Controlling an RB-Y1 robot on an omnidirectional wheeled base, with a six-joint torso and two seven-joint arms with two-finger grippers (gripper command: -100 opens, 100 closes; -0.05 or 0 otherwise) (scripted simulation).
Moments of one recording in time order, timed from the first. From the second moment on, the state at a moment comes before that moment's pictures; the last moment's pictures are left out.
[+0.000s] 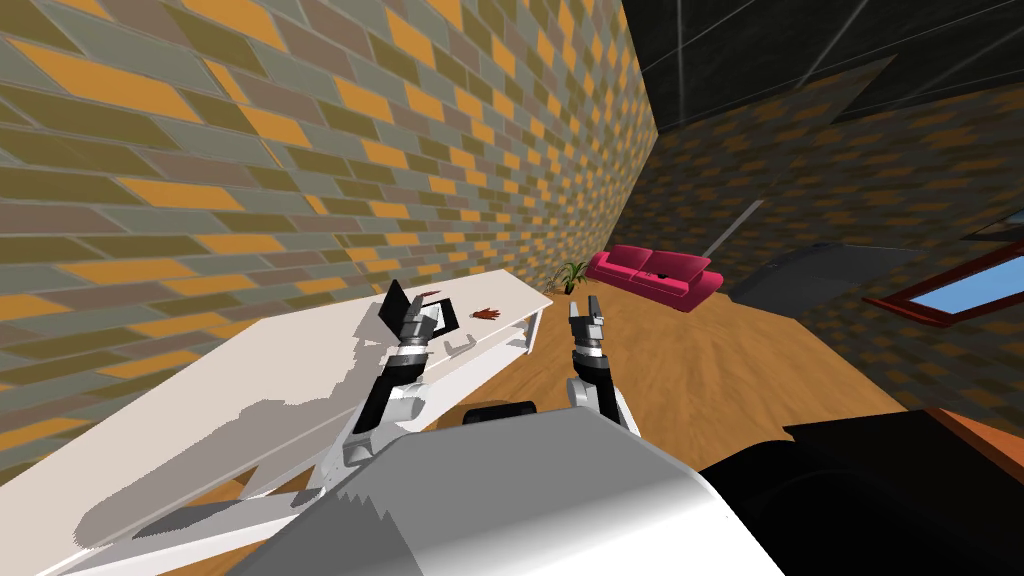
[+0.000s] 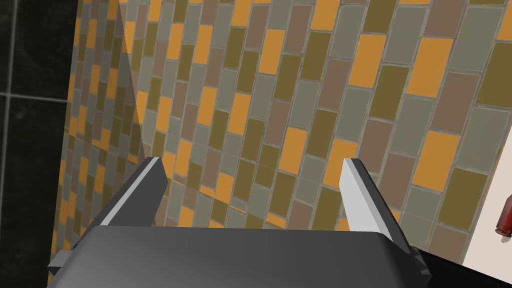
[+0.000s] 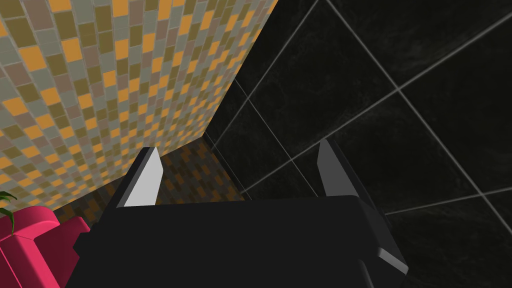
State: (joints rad) left arm 0.34 0.18 -0.04 -2.10 0.16 -0.30 0.00; right arm 0.50 0.04 -0.02 -2.22 0.08 -0.54 -0.13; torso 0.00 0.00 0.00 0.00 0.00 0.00
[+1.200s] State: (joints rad) left arm 0.11 0.33 -0.06 -1.87 0.33 0.03 -0.02; right arm 0.50 0.04 -0.02 -2.22 0.08 -0.54 -0.13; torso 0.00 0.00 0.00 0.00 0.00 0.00
